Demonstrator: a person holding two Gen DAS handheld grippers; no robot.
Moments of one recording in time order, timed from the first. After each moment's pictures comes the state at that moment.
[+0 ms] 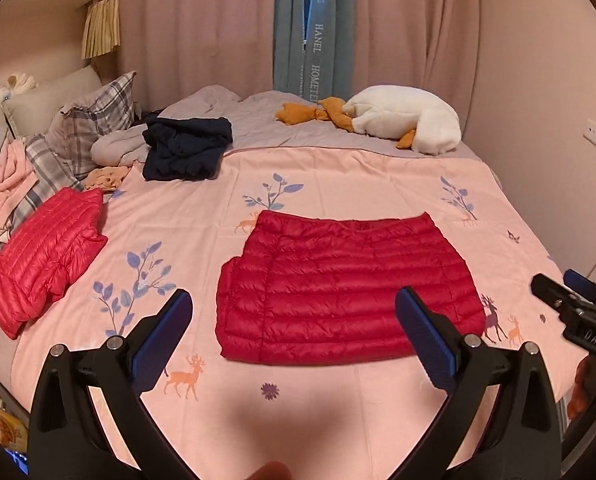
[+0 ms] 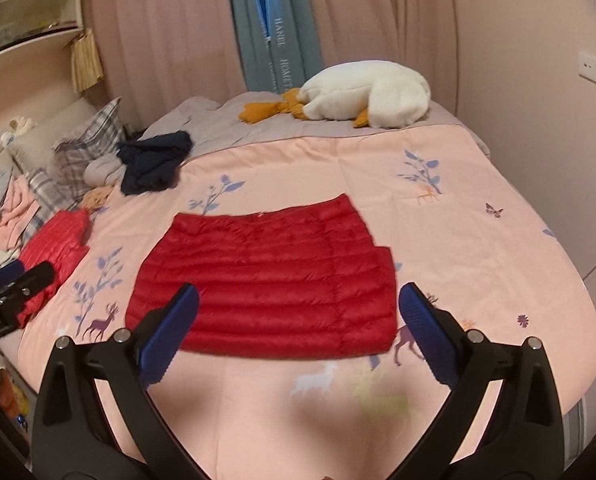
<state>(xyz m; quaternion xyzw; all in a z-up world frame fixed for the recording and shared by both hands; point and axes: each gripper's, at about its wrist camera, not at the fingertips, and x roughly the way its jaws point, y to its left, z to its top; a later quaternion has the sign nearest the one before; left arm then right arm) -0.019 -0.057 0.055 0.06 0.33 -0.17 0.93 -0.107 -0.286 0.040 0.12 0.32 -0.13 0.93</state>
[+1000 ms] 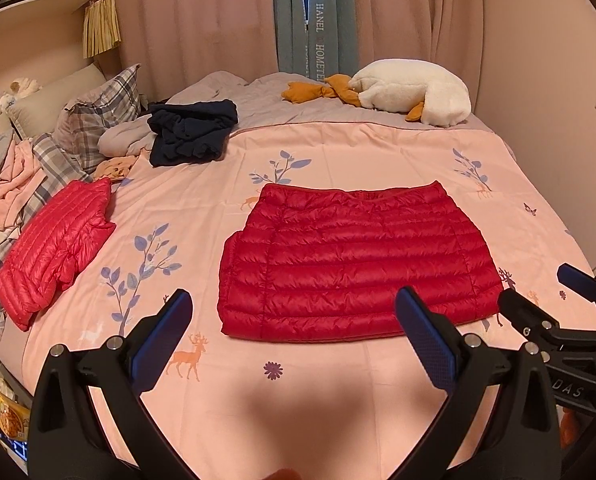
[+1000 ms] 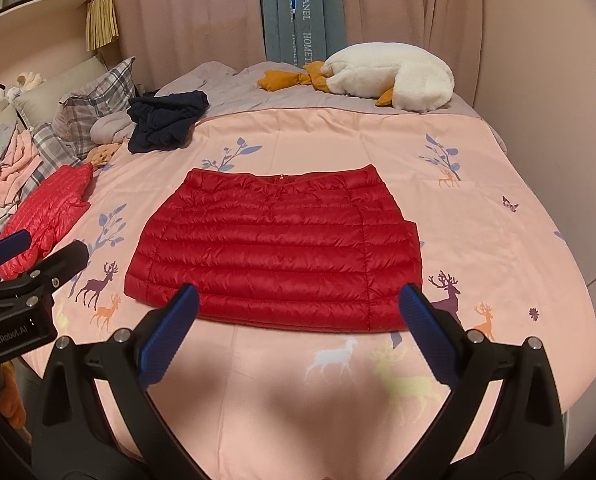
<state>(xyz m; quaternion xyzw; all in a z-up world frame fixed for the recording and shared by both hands) -0.028 -0.075 0.029 0.09 0.35 -0.14 0.92 -0.093 -0.244 0.013 0.08 0.36 -0.12 0.92</state>
